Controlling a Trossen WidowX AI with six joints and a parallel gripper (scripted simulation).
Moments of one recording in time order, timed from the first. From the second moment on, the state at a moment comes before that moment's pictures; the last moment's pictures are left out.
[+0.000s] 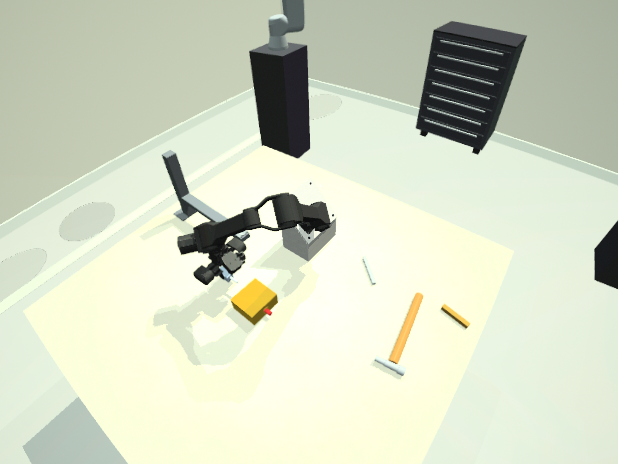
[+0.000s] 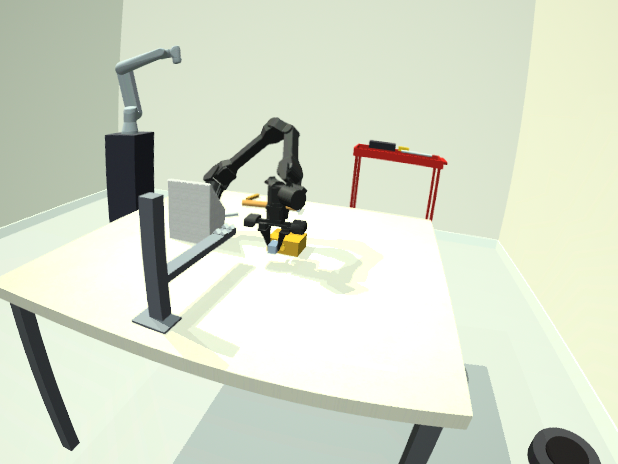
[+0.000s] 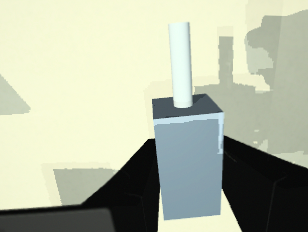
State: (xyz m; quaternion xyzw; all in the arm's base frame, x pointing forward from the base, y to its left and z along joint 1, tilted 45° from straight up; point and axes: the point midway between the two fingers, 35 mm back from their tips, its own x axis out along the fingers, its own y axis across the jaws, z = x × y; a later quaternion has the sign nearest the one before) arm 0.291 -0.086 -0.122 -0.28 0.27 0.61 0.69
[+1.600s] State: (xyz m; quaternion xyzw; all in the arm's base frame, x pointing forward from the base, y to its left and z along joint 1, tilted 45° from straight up) arm 0.326 -0.099 -0.094 -0.29 0.27 0.61 0.69
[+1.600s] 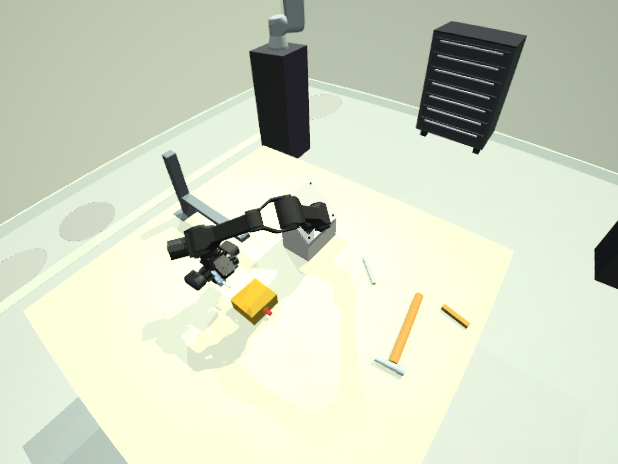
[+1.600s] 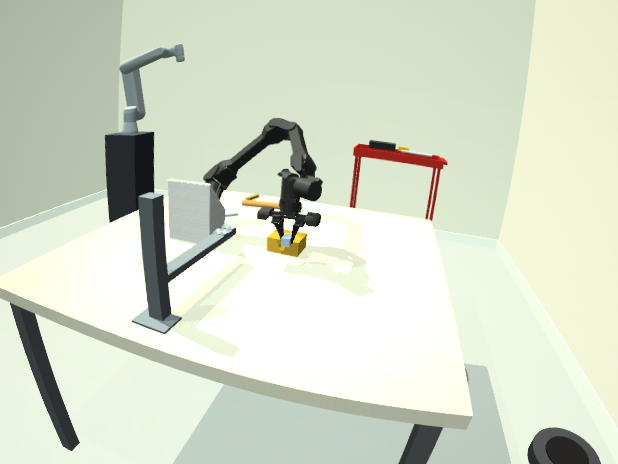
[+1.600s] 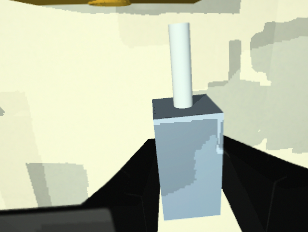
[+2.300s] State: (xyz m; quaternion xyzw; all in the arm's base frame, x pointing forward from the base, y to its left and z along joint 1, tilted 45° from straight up) arm 0.331 -0.075 -0.118 -0.29 0.27 0.61 0.69
